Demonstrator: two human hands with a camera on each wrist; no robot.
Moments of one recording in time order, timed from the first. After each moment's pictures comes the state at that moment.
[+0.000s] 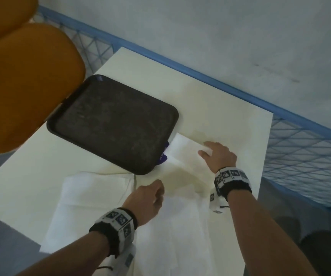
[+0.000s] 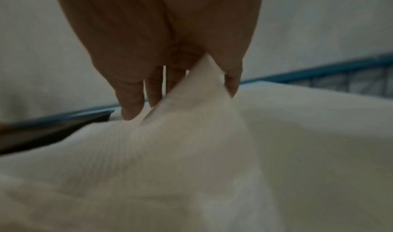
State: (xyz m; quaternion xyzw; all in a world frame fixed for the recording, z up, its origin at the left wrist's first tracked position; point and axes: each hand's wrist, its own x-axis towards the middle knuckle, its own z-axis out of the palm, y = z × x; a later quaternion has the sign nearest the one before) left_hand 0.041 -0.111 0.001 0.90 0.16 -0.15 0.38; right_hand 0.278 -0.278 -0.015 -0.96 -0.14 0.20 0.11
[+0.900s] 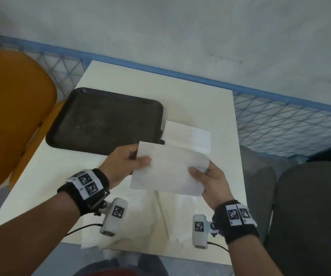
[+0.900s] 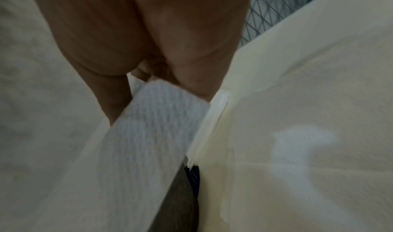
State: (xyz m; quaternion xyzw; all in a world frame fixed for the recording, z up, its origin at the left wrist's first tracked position) left_hand 0.005 0.000 0.091 0.66 0.10 -0.15 0.73; right_hand 0.030 -0.275 0.057 -0.63 0.08 0.18 0.75
